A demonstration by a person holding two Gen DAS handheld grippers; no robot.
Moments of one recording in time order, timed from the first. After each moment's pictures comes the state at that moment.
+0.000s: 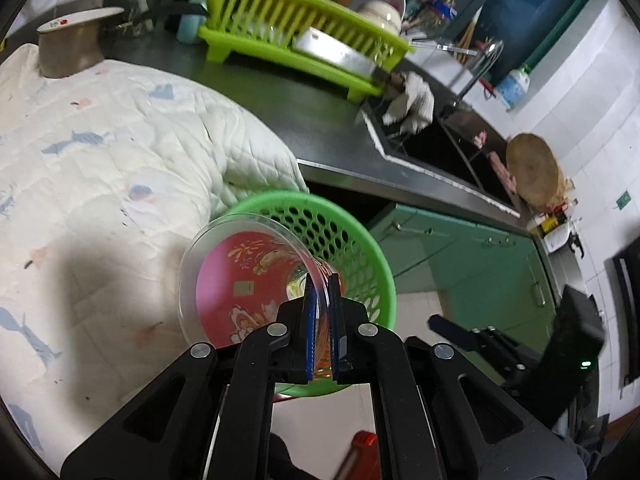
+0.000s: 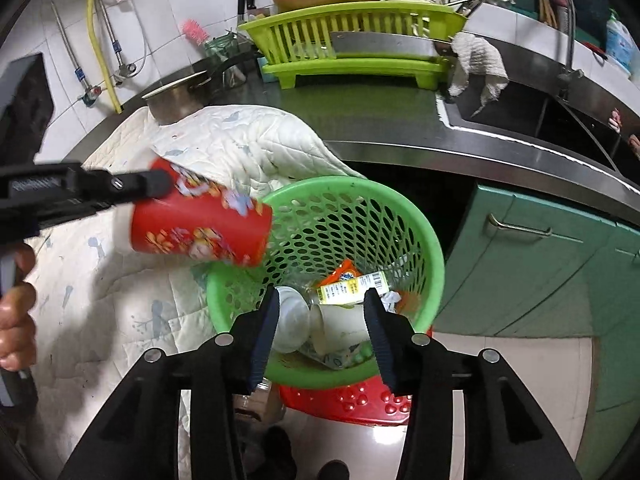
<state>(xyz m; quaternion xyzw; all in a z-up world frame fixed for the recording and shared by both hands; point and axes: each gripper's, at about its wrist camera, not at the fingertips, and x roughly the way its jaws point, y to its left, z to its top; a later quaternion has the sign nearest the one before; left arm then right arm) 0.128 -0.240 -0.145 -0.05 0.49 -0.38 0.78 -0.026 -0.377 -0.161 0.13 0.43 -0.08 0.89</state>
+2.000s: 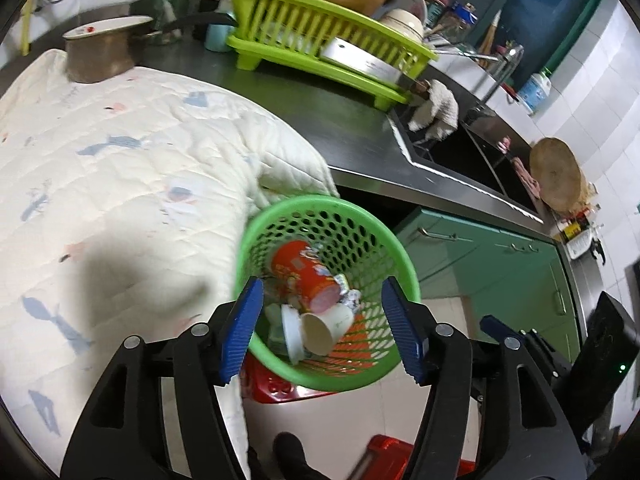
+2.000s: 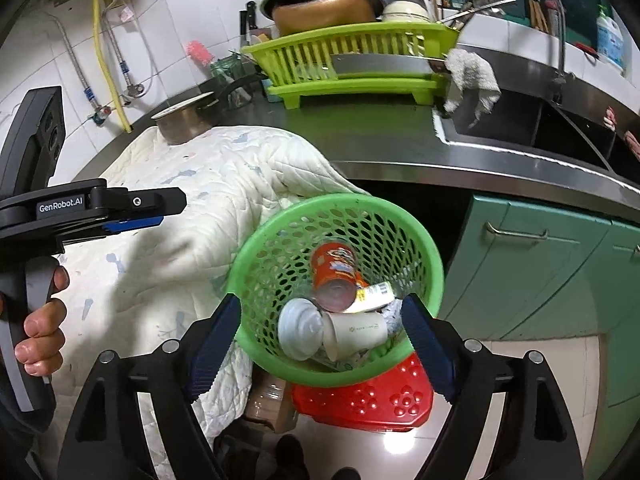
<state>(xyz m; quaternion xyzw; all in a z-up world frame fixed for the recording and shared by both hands) 0.127 -0.218 -0.133 -0.04 0.49 -0.33 0.81 -0.036 -0.362 -0.136 0.13 0.40 -0.07 0.90</state>
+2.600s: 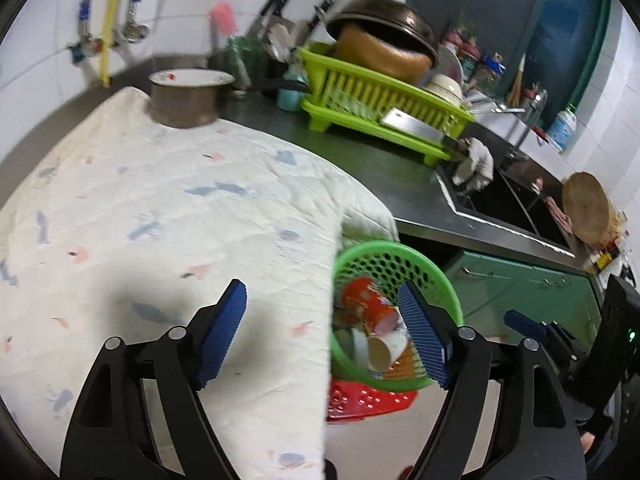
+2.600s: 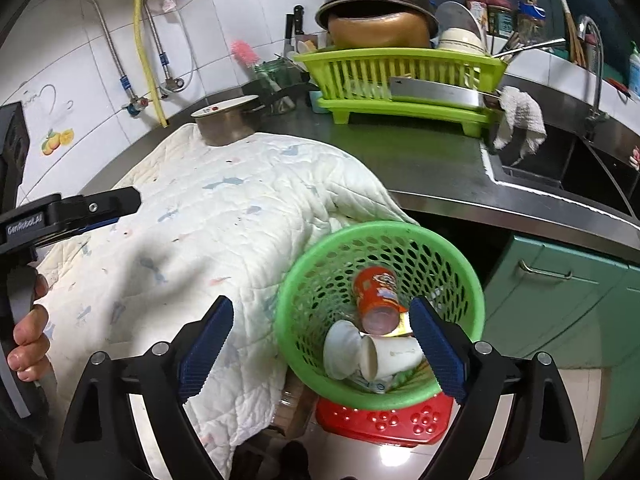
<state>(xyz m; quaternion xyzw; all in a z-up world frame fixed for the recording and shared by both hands) 0.110 -0.126 -0.081 -0.03 0.41 -0.25 0.88 -0.006 -0.316 -0.106 0.10 0.39 -0.02 0.91</state>
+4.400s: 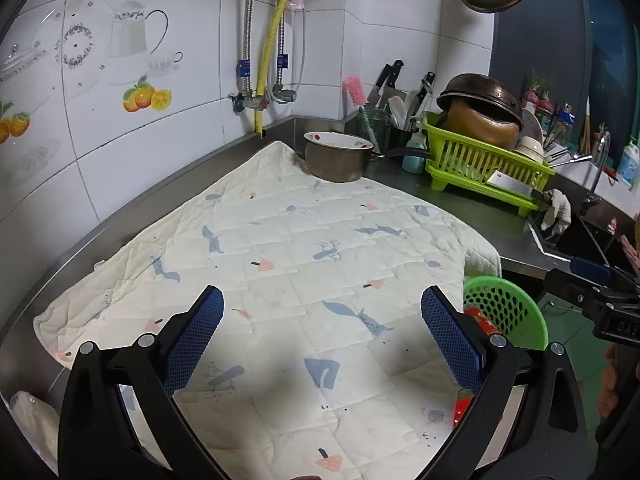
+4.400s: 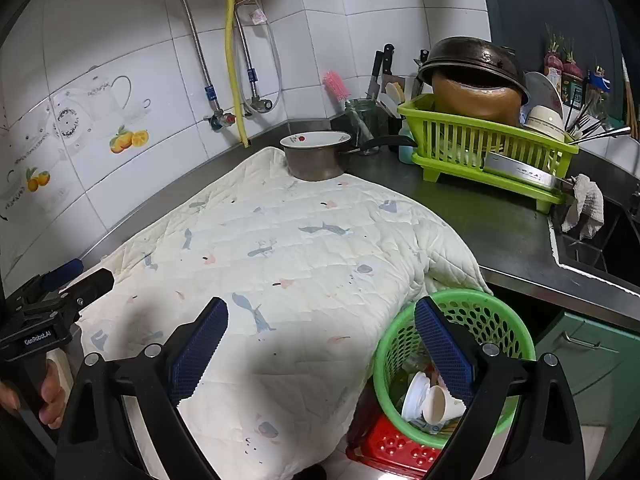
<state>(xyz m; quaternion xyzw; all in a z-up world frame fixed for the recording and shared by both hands) 0.037 0.006 -0.035 -0.01 0.31 -0.07 0.95 0.023 -0.219 -0.037 0.06 0.35 0.06 0.93</state>
